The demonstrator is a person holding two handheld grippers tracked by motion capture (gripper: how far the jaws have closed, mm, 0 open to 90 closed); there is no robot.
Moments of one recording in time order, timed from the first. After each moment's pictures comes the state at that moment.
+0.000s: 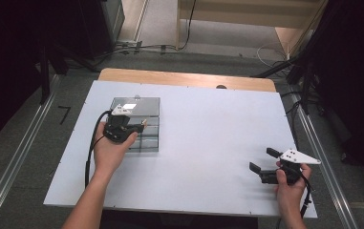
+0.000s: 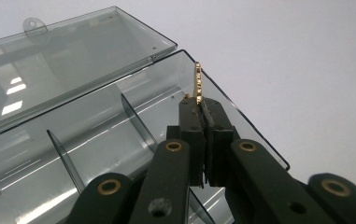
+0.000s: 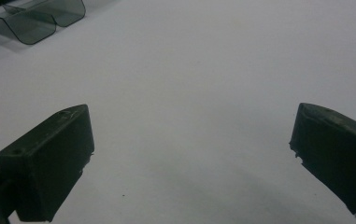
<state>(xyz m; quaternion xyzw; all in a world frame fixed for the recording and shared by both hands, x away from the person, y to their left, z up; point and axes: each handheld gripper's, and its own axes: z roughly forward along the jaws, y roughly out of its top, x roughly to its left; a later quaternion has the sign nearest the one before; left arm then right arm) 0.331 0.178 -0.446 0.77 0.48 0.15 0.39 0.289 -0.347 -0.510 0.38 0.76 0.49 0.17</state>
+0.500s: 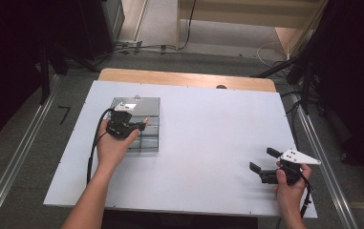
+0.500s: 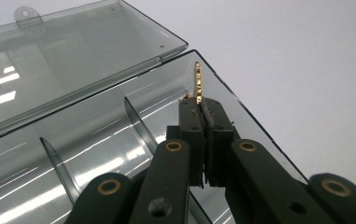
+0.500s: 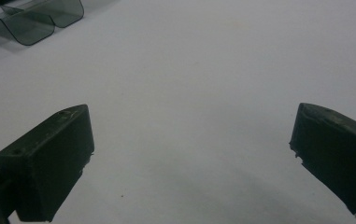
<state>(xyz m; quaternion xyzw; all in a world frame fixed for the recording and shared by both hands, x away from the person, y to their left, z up) 0.349 0.177 -0.455 0.77 0.50 0.13 0.39 0.289 -0.348 -0.510 0.38 0.76 0.49 0.17</state>
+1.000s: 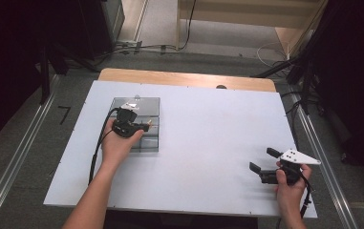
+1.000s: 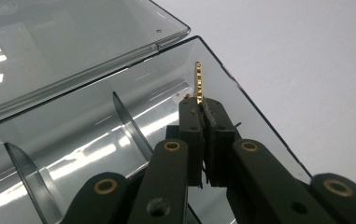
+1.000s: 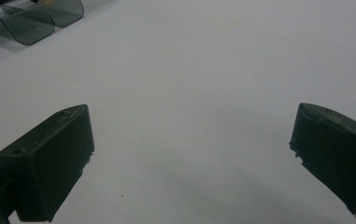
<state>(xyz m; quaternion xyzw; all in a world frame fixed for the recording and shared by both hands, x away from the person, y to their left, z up) 0.364 0.170 -0.468 0.77 0.51 0.10 0.37 0.289 -0.347 -0.510 0.38 0.76 0.49 0.17</state>
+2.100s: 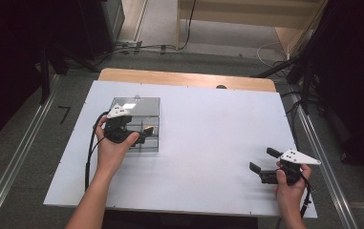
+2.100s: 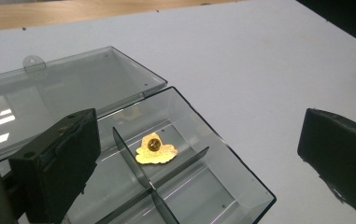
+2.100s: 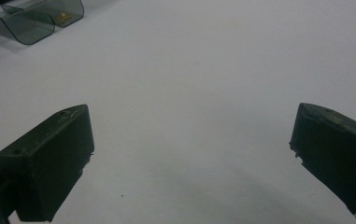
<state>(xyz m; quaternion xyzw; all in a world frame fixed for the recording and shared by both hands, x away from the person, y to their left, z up) 0.325 0.178 -0.448 0.73 0.47 0.17 0.47 0.289 -0.347 -0.510 0.38 0.76 0.49 0.17</state>
